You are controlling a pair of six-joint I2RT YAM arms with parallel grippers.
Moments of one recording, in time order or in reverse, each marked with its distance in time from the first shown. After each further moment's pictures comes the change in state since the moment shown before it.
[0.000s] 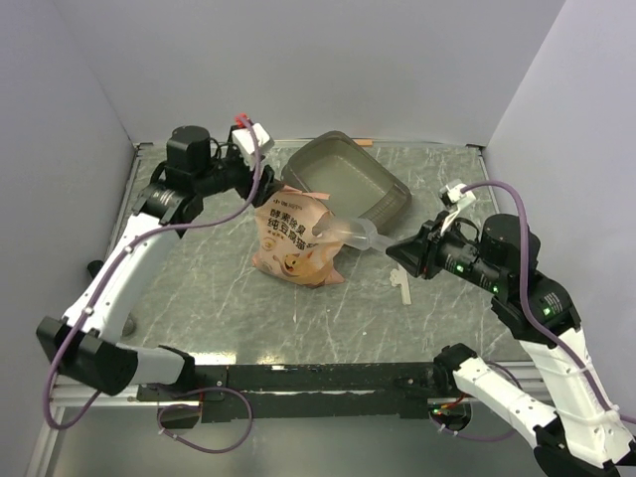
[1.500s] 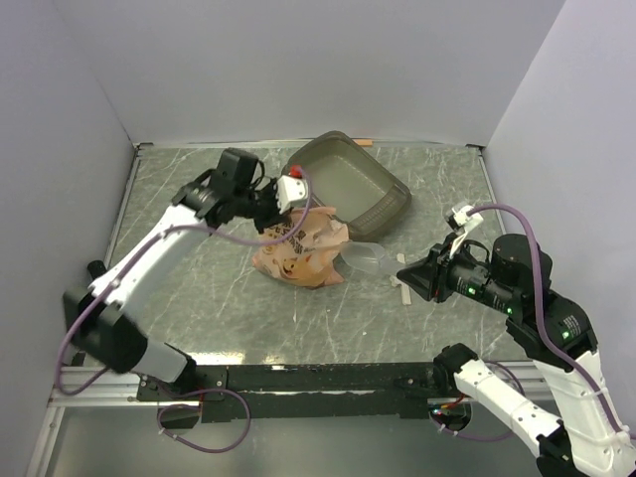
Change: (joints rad) left arm -0.116 0.206 0.048 -0.321 0.034 0.385; right arm 0.014 -0.094 -0.005 -0.174 -0.021 -0.034
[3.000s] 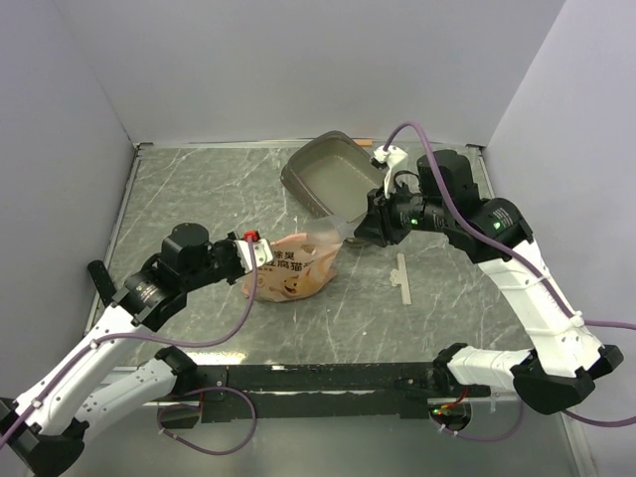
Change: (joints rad) left arm -0.142 -0.729 -0.590 0.244 -0.268 -0.105; right arm 0.098 0.555 0.391 -0.057 -0.013 -0.161
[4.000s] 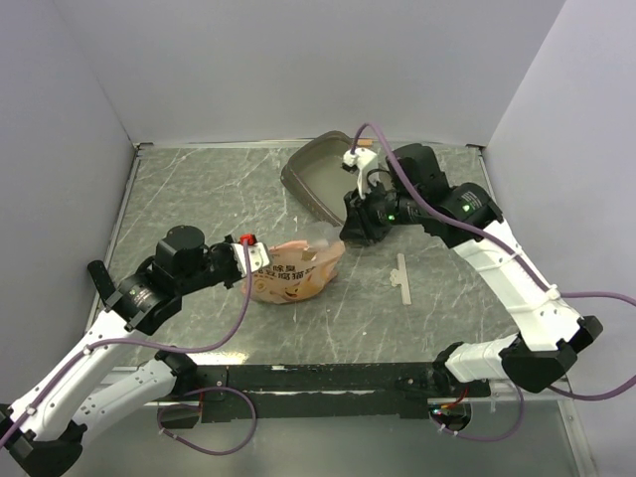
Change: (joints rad) left arm -0.006 -0.026 0.018 -0.037 0.019 -0.009; right arm 0.065 0.127 0.072 -0.032 0.008 -0.081
